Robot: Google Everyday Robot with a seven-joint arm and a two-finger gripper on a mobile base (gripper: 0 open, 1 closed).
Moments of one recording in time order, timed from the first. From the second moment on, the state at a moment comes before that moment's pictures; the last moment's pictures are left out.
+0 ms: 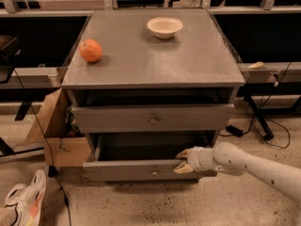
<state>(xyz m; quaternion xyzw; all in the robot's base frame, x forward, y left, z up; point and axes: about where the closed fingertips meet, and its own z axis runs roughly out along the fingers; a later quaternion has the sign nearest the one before) 0.609 -0.144 0.420 -0.60 0.70 0.08 0.38</state>
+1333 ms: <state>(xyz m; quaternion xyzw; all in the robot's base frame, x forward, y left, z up) 0.620 -0.142 0.419 -0.60 0.69 0.08 0.39</state>
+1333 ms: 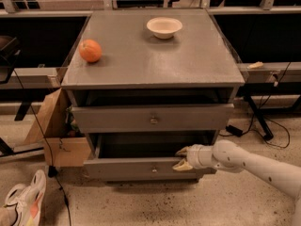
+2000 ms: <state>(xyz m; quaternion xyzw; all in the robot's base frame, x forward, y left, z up) 0.630 -0.140 0.418 -0.60 0.69 0.08 0.39</state>
